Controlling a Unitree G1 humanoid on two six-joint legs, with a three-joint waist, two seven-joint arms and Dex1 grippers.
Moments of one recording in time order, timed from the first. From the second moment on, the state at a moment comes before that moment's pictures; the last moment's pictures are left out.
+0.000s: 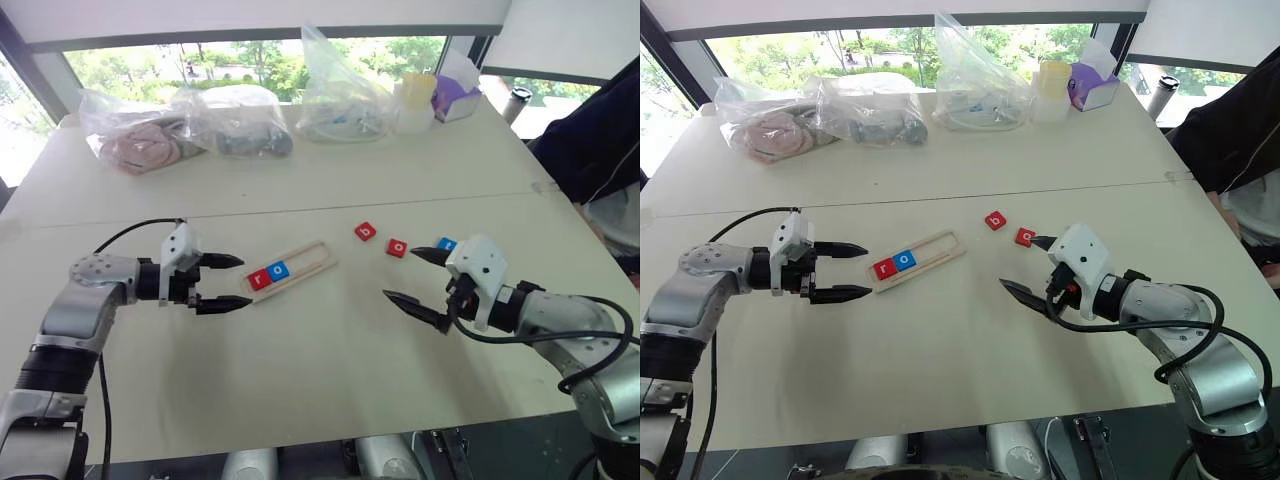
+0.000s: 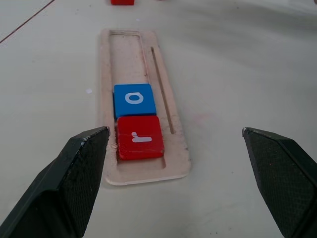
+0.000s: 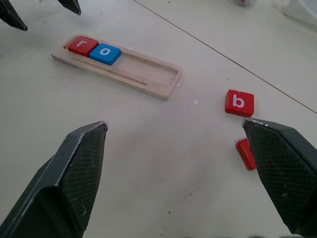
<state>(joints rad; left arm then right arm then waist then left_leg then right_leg) -0.36 0.78 -0.03 0.16 -0.37 0.24 -1.33 -0.07 -0.72 -0.13 -0.65 0.44 0.69 0.70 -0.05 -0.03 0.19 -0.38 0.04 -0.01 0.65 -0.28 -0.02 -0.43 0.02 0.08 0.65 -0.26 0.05</state>
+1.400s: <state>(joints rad) -0.33 0.63 -0.05 0.33 -0.20 -0.08 -1.13 -0.12 -0.70 -0.02 -0.65 0.44 0.69 0.62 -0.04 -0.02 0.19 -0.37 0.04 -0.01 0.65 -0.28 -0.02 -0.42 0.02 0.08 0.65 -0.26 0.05</state>
